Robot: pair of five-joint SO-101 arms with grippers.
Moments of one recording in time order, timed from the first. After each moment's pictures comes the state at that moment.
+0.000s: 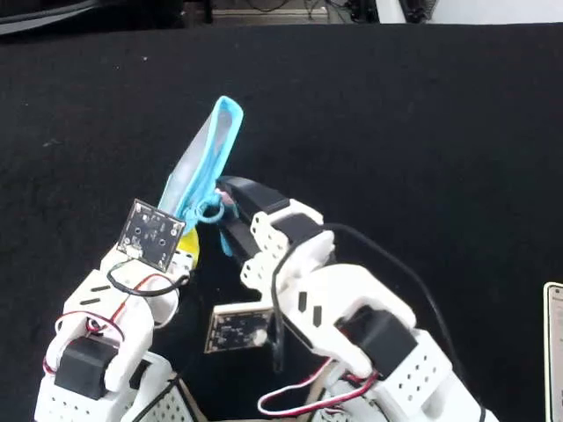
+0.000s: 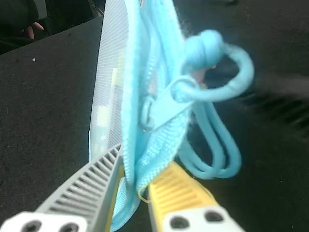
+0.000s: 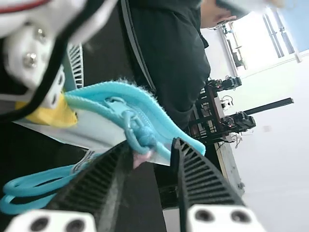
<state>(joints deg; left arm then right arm) 12.8 -94.1 66.2 63.7 -10.6 -42.3 -73.7 60.0 34.8 60.0</state>
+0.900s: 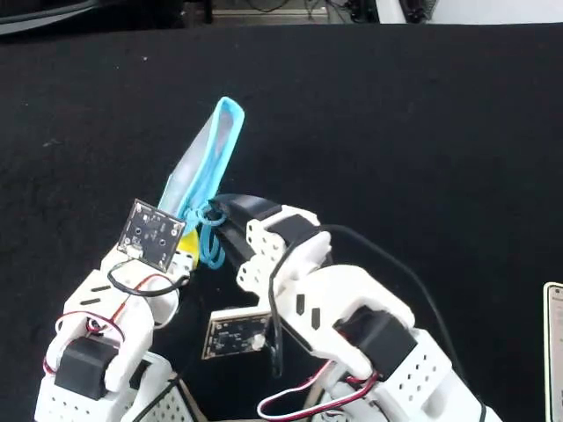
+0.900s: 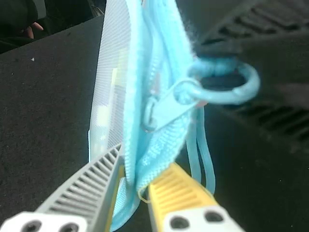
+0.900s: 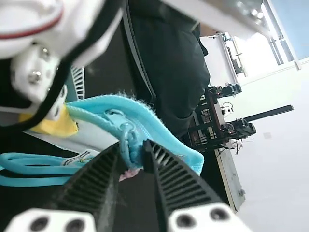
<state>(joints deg) 12.8 -94.1 66.2 63.8 -10.6 -44.0 -72.7 59.0 34.8 60.0</state>
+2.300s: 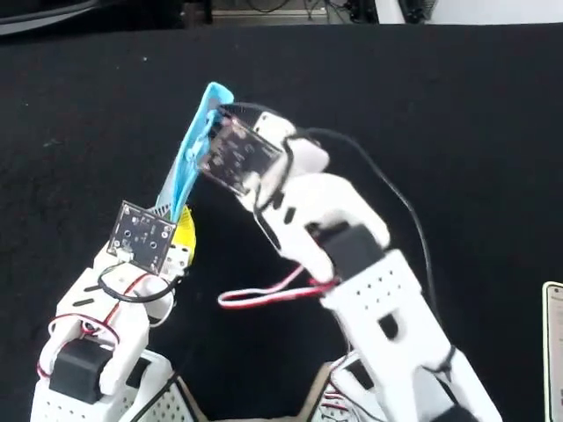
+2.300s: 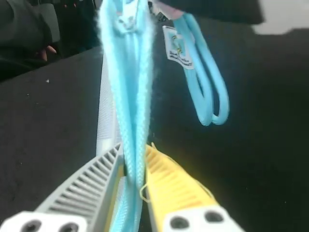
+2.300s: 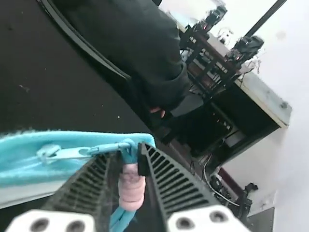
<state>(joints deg) 12.6 -94.1 64.4 63.2 -10.7 -28.3 -38.5 32.7 26.8 30.4</state>
